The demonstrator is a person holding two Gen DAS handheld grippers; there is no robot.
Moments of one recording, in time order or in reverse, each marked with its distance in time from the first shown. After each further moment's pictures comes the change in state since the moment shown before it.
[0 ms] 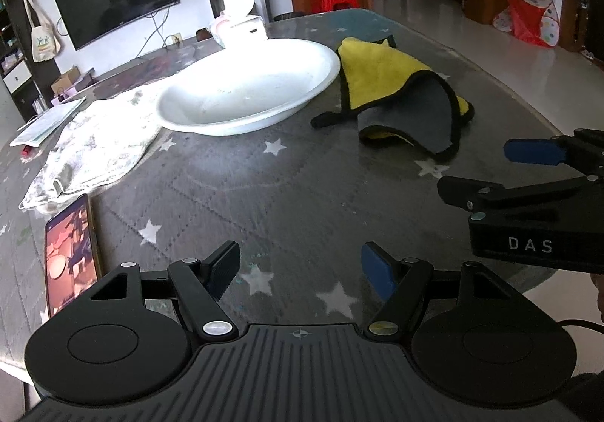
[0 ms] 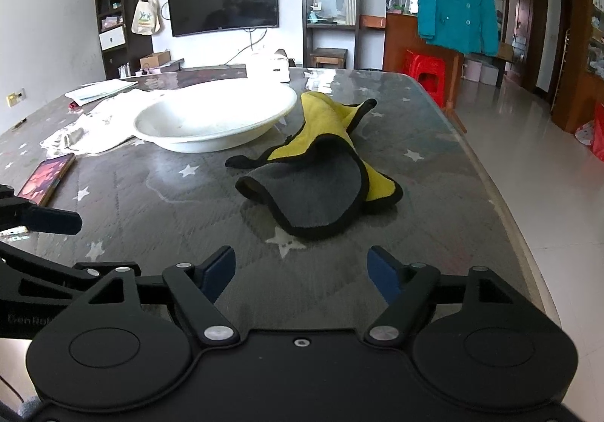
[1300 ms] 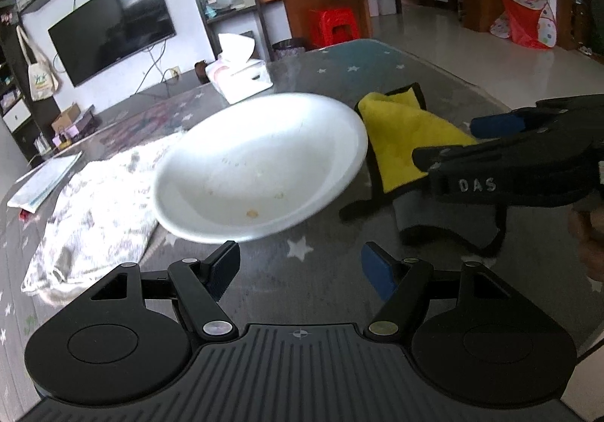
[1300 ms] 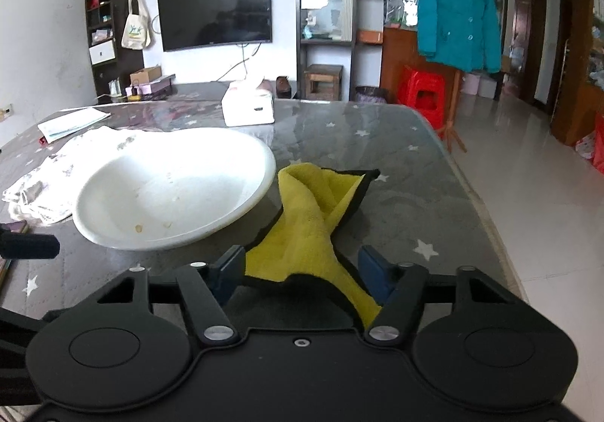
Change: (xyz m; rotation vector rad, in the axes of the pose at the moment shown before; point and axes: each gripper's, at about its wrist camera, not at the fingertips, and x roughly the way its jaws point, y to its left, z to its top) left arm 0.036 0.009 0.068 0.080 -0.092 0.028; right arm 0.073 -0.020 0.077 -0.009 -0.040 -0.014
